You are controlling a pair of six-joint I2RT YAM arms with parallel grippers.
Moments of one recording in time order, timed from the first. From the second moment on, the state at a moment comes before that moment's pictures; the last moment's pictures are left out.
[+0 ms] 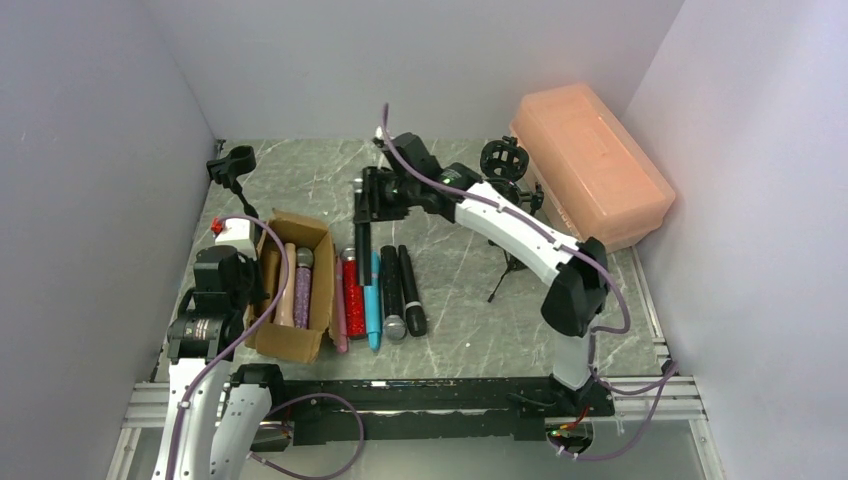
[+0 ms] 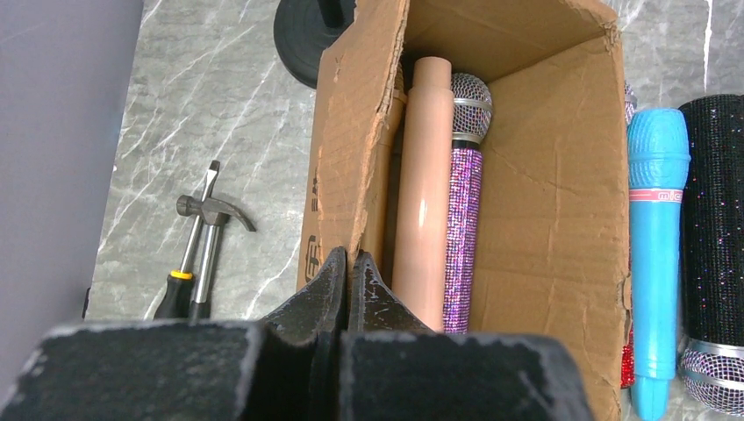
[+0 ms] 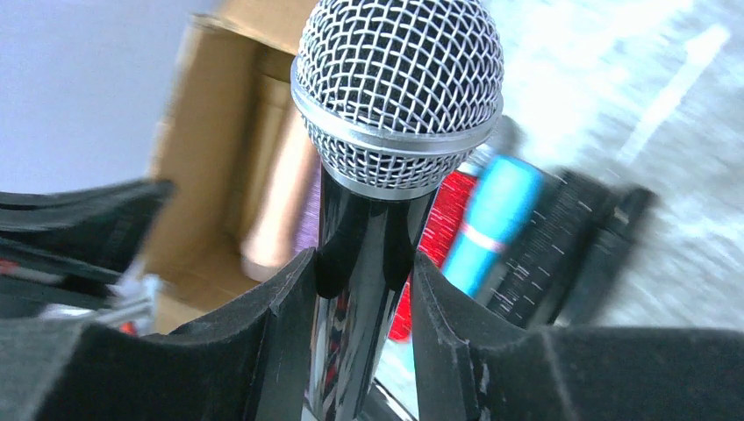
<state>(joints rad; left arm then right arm) 0.00 0.56 0.76 -0.79 -0.15 -0.07 0.85 1.92 1.90 -0.60 -0.21 0.65</state>
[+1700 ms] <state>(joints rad) 0.00 0.54 0.76 -0.79 -0.13 -0.07 1.10 1.89 1.92 -0.76 0.17 0.68</state>
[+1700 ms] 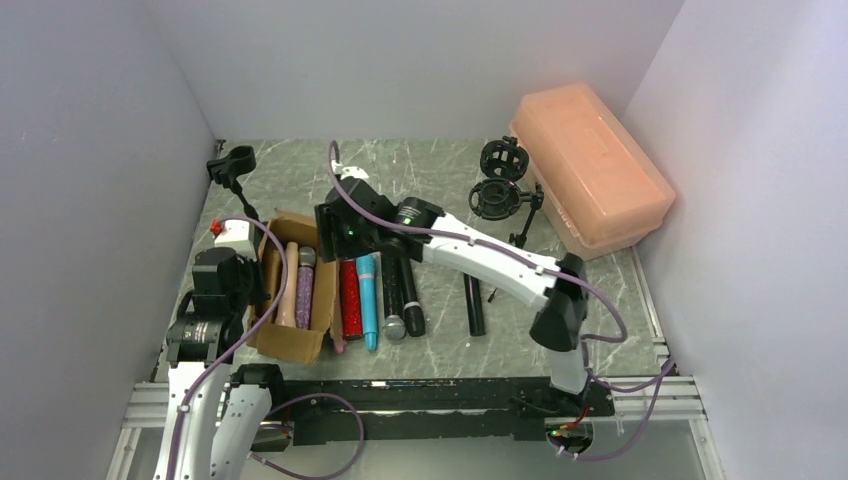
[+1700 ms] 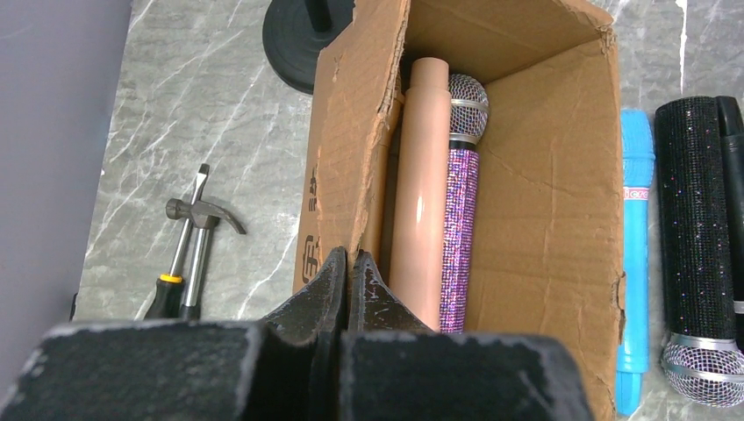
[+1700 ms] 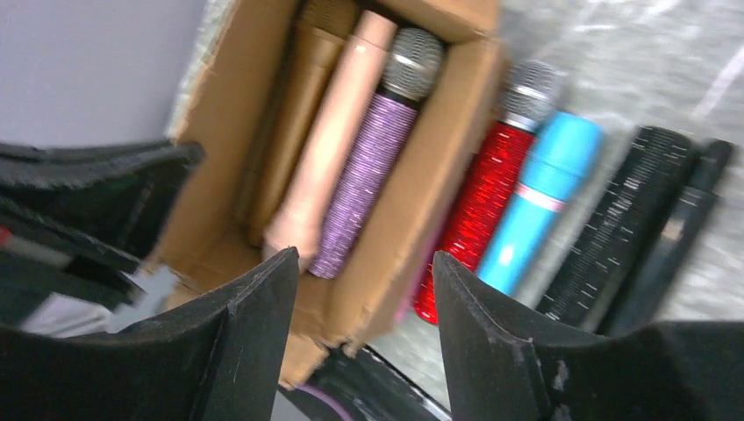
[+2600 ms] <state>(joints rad) 0.00 0.55 0.76 -0.78 -0.06 -0.13 1.09 2.40 2.22 -0.58 -0.13 0.96</state>
